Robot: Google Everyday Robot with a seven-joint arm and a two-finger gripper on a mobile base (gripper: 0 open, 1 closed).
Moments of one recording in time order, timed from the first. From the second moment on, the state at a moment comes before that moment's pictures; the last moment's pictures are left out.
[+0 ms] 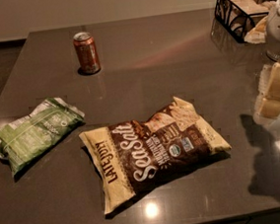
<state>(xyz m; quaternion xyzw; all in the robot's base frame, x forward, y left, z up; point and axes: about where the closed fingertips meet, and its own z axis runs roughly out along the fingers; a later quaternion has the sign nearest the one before) 0.438 -0.217 0.976 -0.60 0.78 -0.03 0.16</state>
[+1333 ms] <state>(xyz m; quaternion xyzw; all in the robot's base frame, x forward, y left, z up) 0.431 -0.142 0.925 -0.69 0.70 0.00 0.16</state>
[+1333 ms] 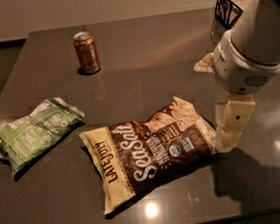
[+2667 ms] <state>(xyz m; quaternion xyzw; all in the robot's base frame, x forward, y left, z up) 0.422 -0.084 0.853 -0.75 0.65 0.03 0.11</state>
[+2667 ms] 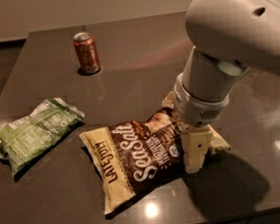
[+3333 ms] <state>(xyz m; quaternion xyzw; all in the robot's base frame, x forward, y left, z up) 0.449 -0.080 0.880 -0.74 0.66 0.02 0.12</state>
